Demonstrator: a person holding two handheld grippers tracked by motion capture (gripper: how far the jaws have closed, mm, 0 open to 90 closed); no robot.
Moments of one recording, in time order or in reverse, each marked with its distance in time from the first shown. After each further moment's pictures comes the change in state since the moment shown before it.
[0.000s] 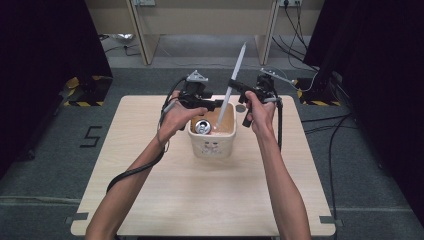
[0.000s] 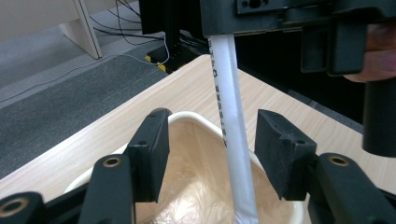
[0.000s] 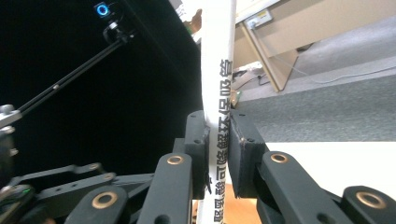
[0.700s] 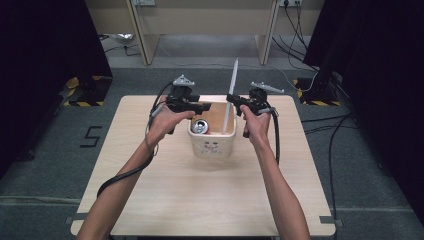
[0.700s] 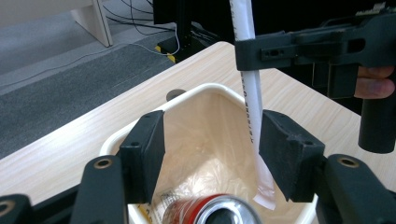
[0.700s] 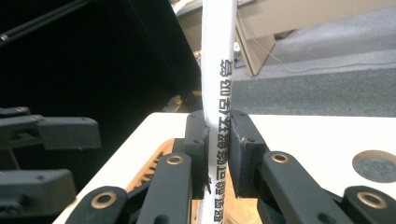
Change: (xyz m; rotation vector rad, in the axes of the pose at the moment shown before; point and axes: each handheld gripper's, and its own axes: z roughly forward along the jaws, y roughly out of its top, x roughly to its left) left arm 0.025 -0.028 -0.017 0.016 0.037 -0.050; right arm -0.016 -0.038 0.011 0.090 -0.092 -0.126
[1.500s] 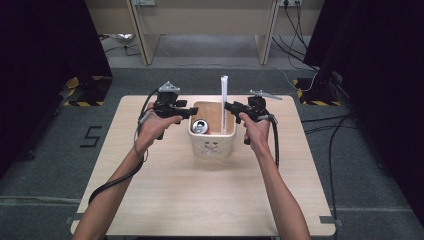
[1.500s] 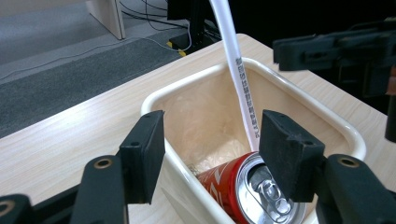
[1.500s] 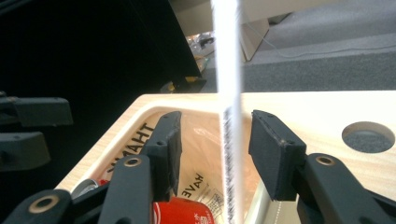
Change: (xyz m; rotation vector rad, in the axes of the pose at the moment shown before) left arm 0.024 -0.030 -0.012 -0.005 0.030 -0.046; right arm -0.008 -0.019 0.000 0.043 -0.026 -0.011
